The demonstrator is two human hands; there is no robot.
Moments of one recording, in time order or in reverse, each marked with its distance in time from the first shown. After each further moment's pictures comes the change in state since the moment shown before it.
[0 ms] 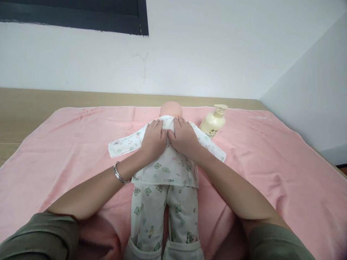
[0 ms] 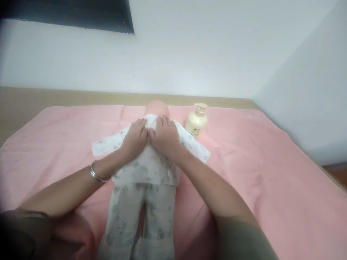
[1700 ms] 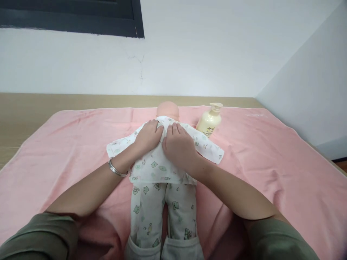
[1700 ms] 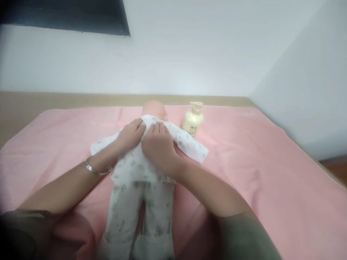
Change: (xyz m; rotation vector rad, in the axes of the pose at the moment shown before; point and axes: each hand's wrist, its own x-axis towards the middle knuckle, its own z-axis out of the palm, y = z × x) left_hand 0.020 -0.001 -0.027 0.086 -0.221 -0.102; right_hand -0.033 -0.022 -0.001 -0.293 0.082 -0.166
